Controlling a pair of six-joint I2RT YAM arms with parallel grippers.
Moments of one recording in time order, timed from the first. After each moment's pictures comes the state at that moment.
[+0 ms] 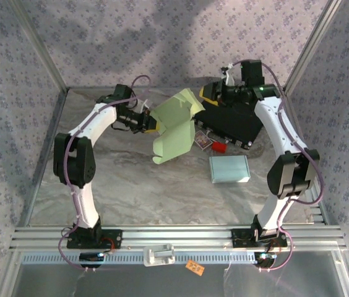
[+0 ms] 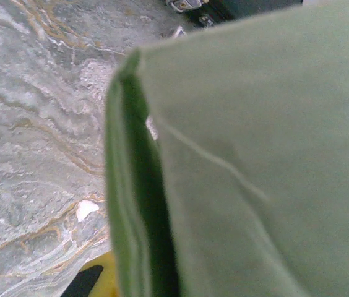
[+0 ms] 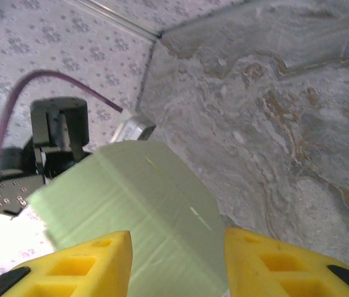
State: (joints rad) left arm -0.27 1.96 1.65 -0.88 0.84 -0.22; right arm 0.16 1.77 1.76 -0.70 -0.83 0.45
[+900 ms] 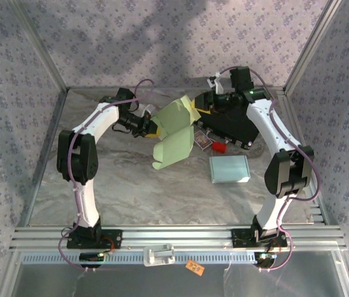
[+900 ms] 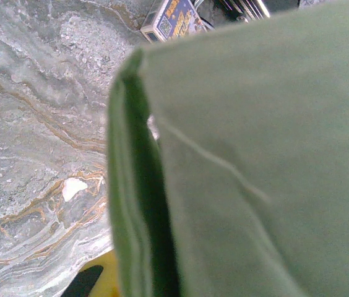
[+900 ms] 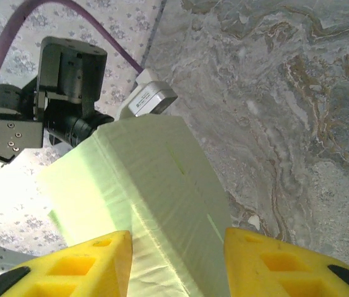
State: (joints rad) left arm -0.27 2.00 1.66 -0.99 0.89 -0.15; right arm 0.23 1.78 1.71 -0.72 -0.87 0.32
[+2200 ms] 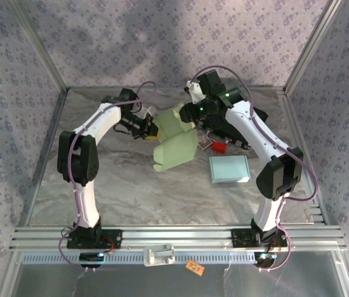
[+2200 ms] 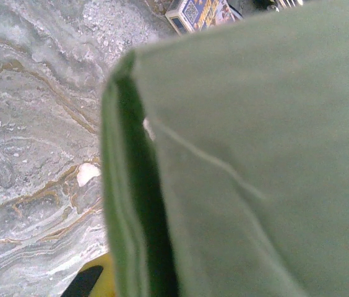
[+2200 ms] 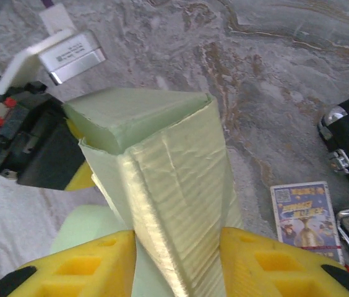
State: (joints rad) left arm -0.31 1.98 1.66 -1.02 0.80 -0.18; right arm 0.50 1.81 1.85 -0.94 -0.24 0.10
